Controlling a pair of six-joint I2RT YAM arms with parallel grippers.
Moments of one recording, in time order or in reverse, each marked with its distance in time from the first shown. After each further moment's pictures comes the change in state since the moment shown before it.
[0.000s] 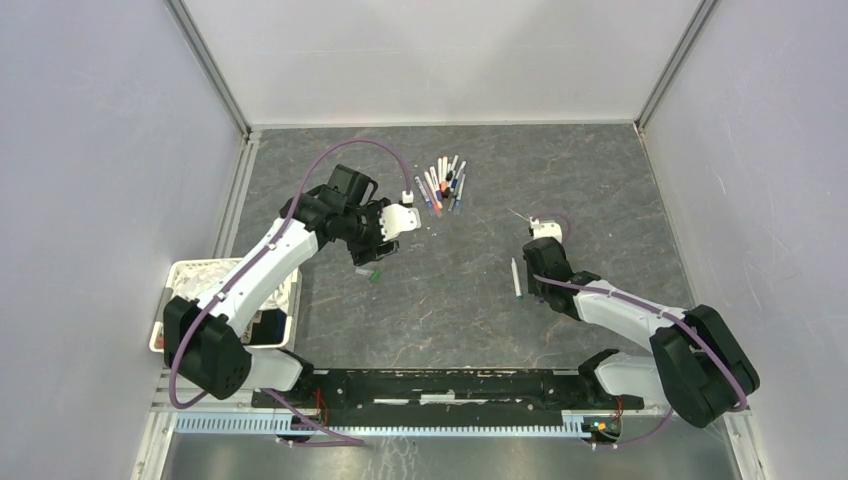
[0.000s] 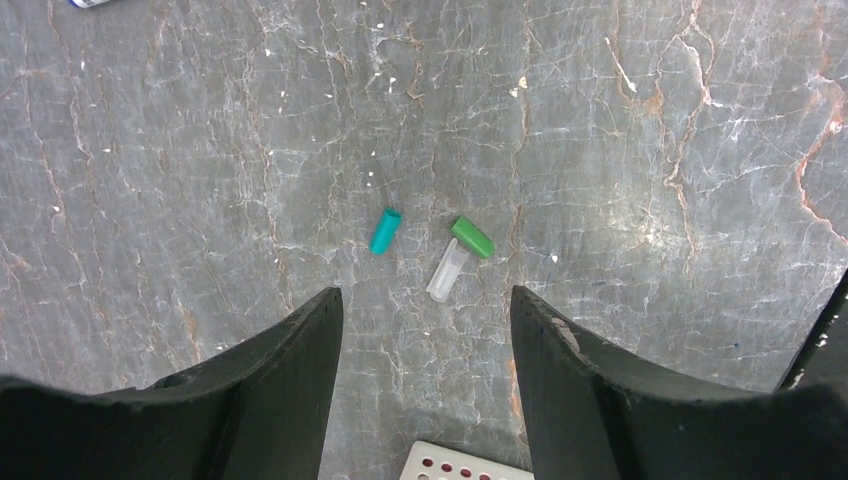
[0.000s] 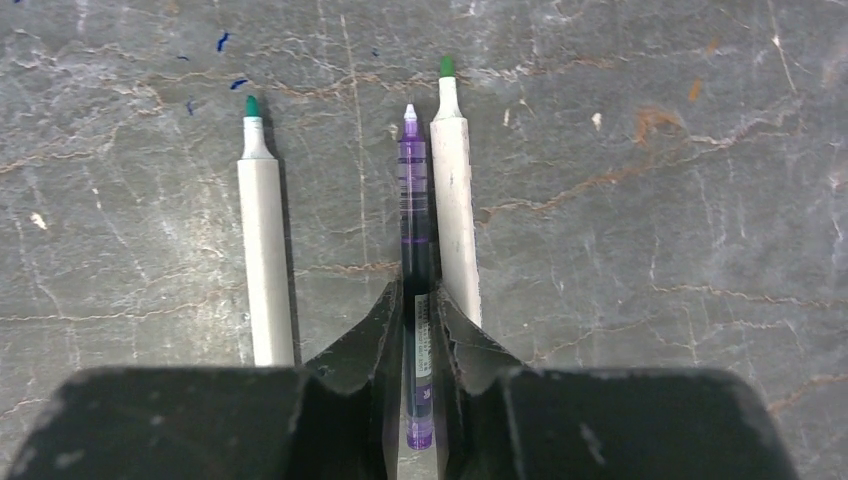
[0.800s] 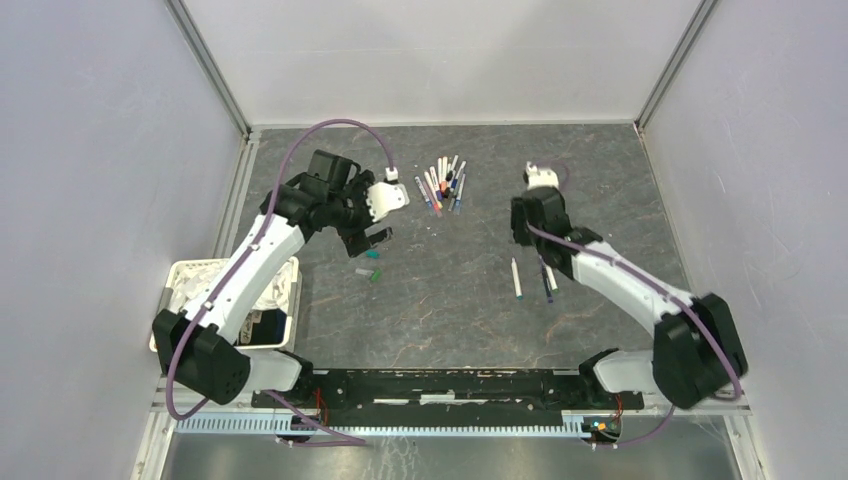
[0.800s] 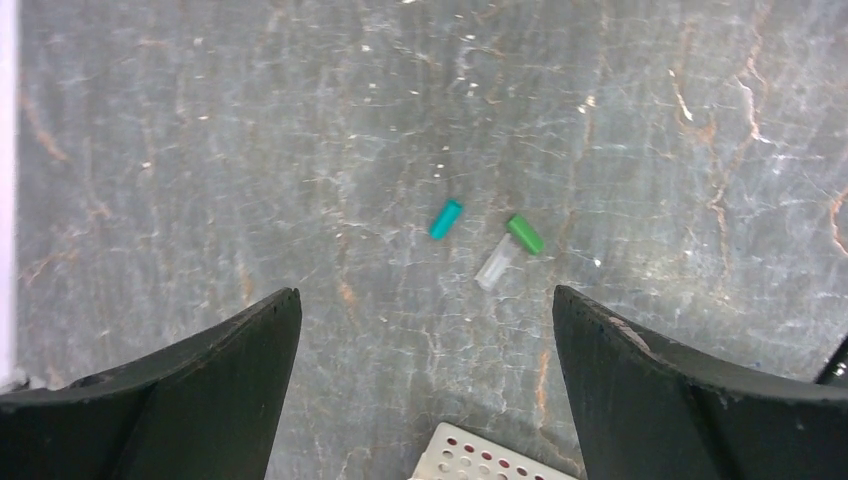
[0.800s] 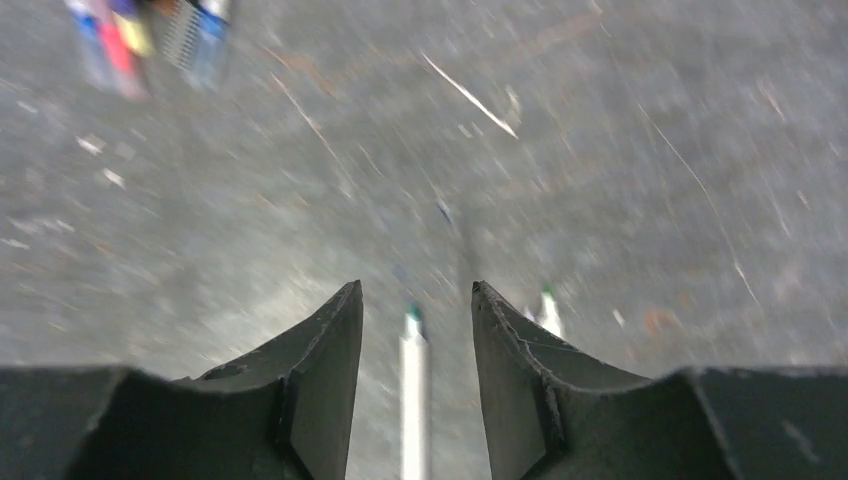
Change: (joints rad) left arm 0.058 -0.021 0.081 -0.022 -0.005 -0.035; right arm -0.044 0.018 0.286 -0.089 -0.063 -0.007
